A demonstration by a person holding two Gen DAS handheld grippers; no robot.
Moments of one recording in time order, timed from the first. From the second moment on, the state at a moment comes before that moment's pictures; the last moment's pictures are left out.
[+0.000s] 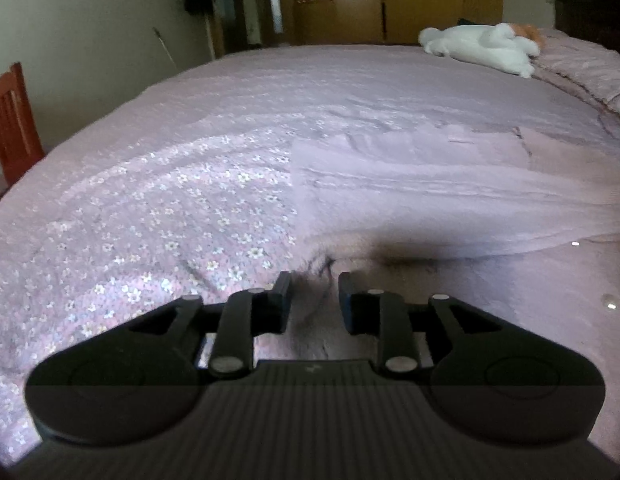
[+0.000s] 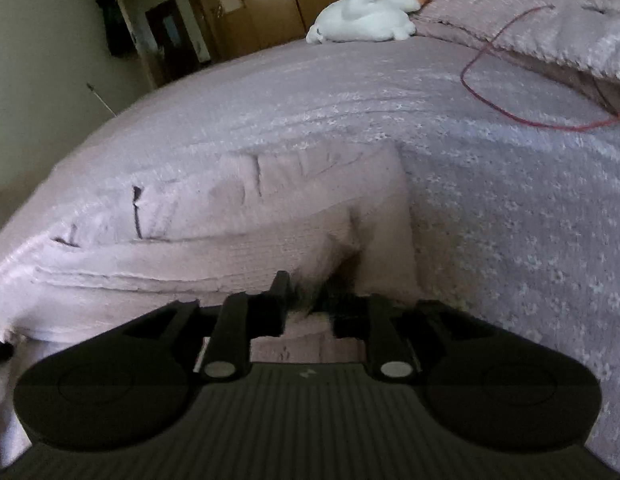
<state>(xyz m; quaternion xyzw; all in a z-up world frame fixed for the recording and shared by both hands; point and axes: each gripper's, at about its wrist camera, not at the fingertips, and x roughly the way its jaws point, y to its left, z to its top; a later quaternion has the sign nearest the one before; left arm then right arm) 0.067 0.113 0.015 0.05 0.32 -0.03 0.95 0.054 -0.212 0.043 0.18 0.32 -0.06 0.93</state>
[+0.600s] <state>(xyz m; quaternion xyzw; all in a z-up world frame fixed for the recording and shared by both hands) 0.088 0.090 0.029 0.01 0.30 -0.05 0.95 0.074 -0.207 0.067 0.18 0.29 -0.03 0.94</state>
